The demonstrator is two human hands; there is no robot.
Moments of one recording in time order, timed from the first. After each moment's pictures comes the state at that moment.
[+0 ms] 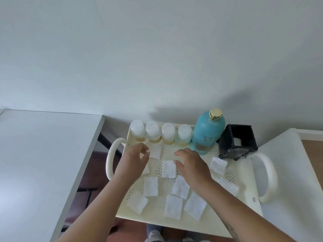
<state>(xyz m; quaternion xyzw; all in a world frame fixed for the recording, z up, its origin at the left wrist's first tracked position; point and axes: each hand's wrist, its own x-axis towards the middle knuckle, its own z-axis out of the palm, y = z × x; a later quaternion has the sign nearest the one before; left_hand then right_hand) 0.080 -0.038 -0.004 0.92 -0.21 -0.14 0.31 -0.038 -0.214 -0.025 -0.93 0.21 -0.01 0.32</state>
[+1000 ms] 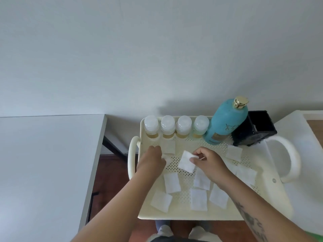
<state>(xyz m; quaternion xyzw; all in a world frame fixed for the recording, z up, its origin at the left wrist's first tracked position) 0.107 -0.035 -0.030 0.91 -0.25 -0.30 0.14 -0.037 -0.185 -0.033 -0.77 0.38 0.01 0.51</state>
